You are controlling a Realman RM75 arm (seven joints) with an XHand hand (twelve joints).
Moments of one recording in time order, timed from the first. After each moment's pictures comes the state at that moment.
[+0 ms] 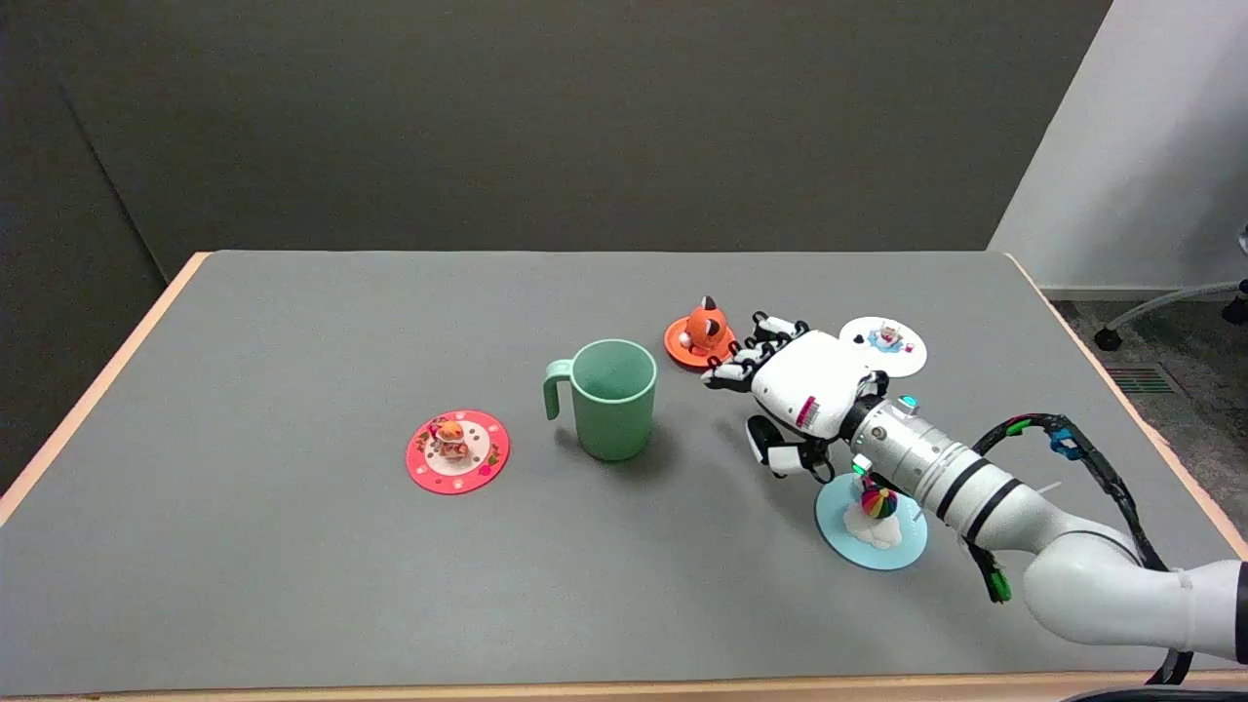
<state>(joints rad) -0.01 -0.60 0.85 -1.61 -1.91 0.54 -0.64</state>
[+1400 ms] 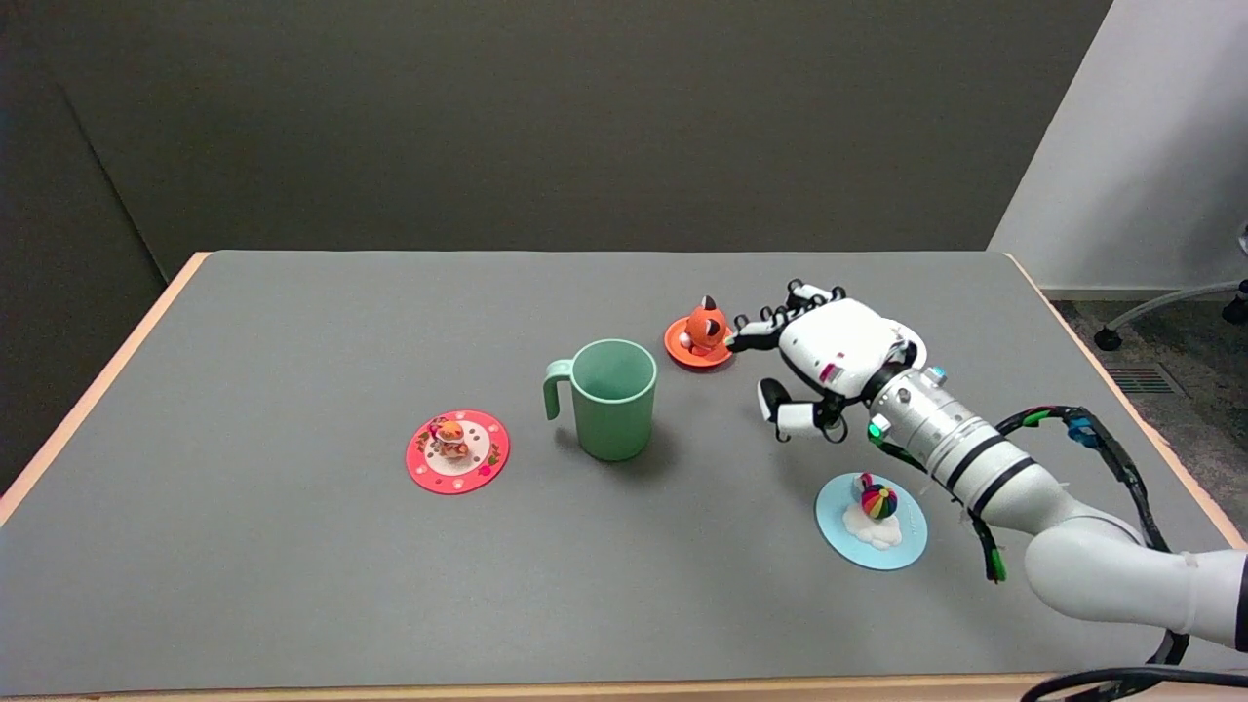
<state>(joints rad) -0.02 -0.60 0.91 -1.62 -1.76 0.59 -0.58</state>
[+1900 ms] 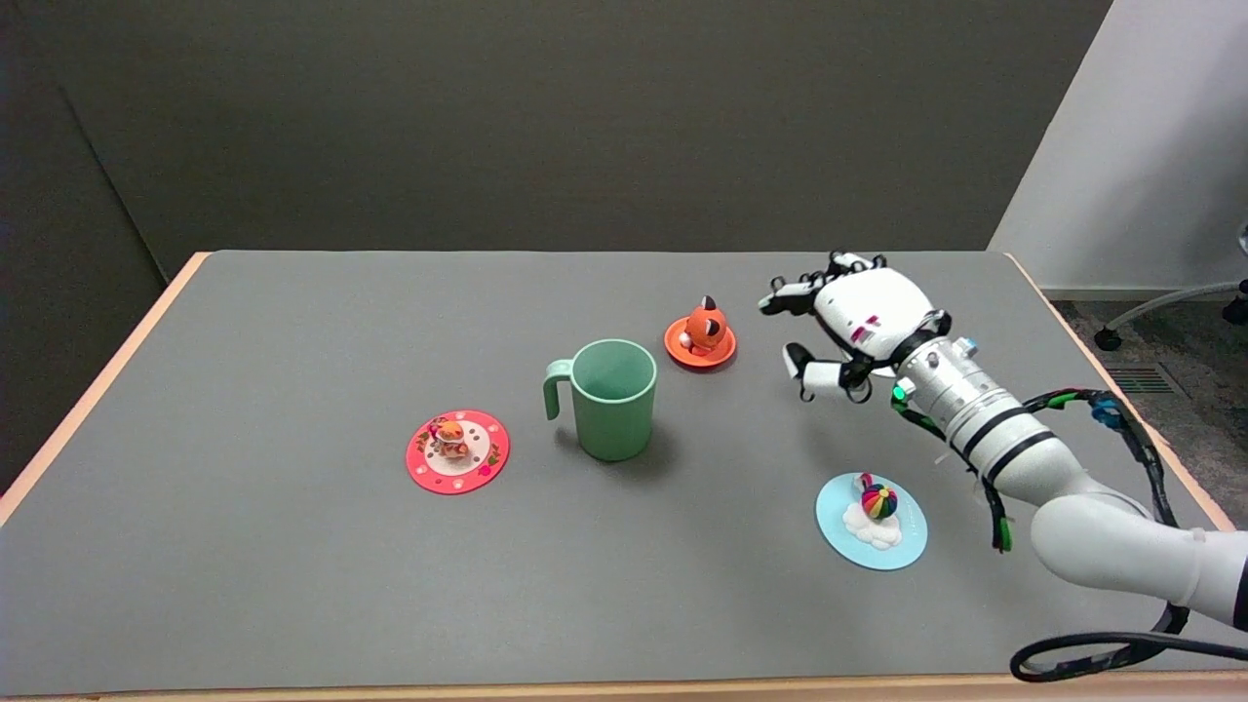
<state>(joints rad) -0.02 -0.60 1.00 -1.58 -1.69 0.61 -0.57</state>
